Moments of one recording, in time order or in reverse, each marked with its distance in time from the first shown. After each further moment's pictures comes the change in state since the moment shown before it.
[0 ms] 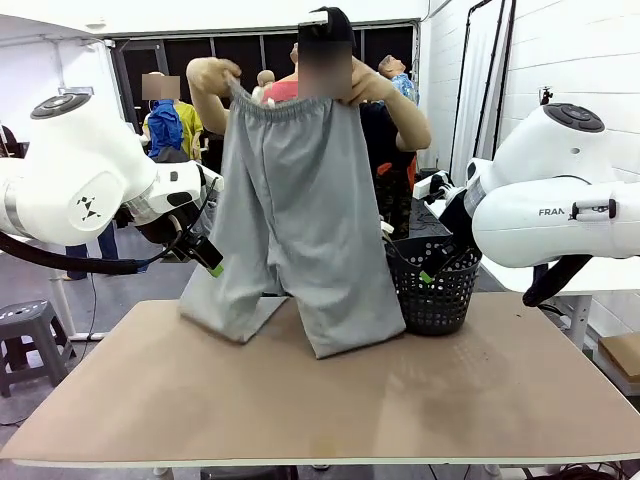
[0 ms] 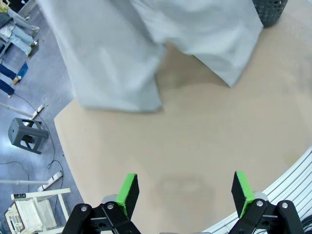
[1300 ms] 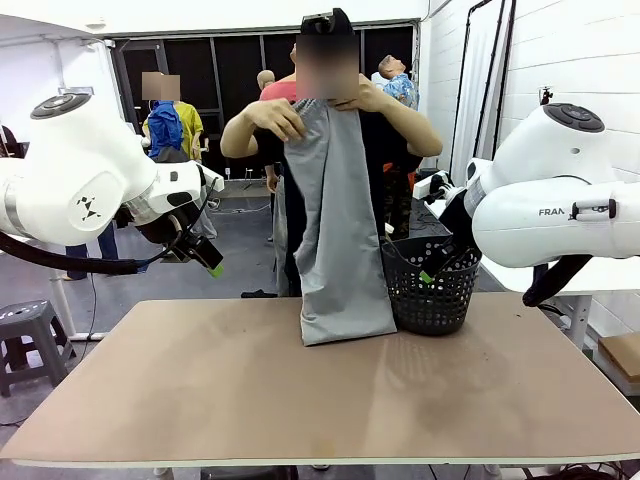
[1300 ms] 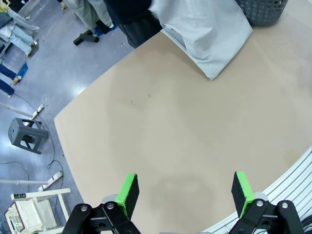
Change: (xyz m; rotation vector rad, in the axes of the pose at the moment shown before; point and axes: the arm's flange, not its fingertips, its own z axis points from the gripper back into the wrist) left arm 0.000 0.000 0.000 0.000 0.000 0.000; right arm 0.000 0.000 0.000 0.000 0.000 0.000
